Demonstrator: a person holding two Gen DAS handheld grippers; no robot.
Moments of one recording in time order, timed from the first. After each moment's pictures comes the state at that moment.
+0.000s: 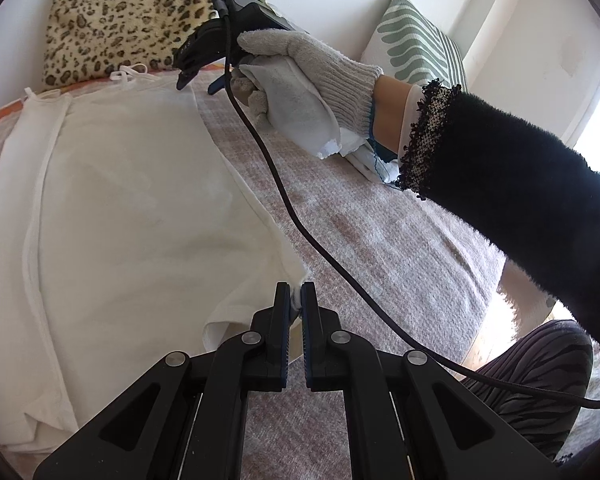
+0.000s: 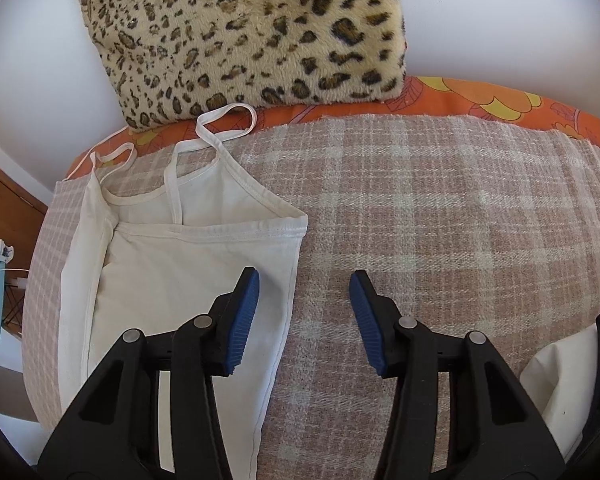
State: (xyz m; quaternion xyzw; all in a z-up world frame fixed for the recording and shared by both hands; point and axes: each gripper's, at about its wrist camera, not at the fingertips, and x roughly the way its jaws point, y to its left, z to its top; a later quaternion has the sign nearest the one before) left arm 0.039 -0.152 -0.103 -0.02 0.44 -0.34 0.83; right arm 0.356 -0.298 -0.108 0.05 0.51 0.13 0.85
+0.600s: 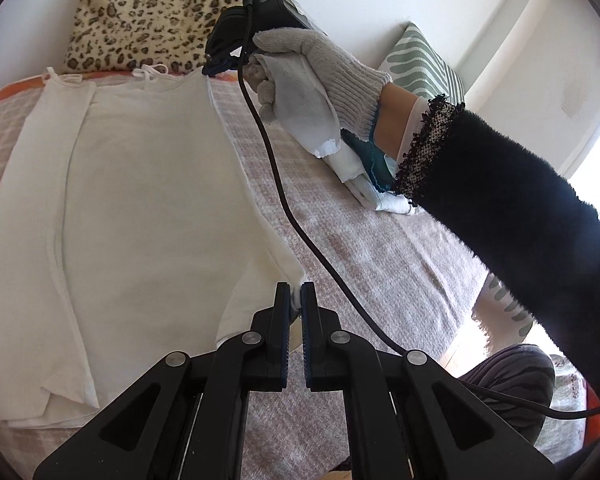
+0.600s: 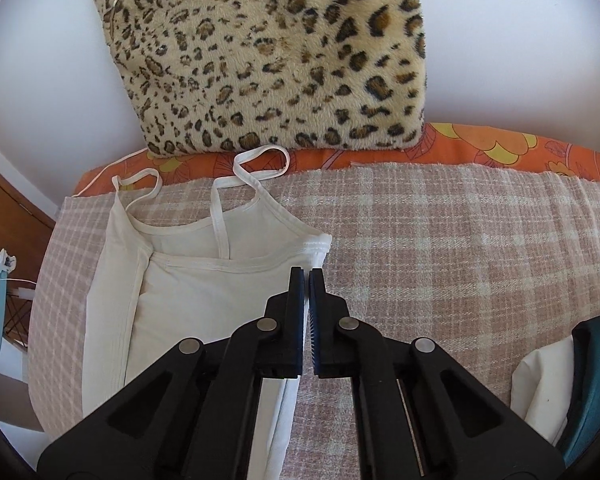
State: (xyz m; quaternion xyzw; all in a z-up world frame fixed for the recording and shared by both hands) left arm 0.035 -0.122 -0.083 -0.10 0.44 -0.34 0.83; right arm 0.353 -0.269 -0.065 0.04 0.48 0.12 0.87
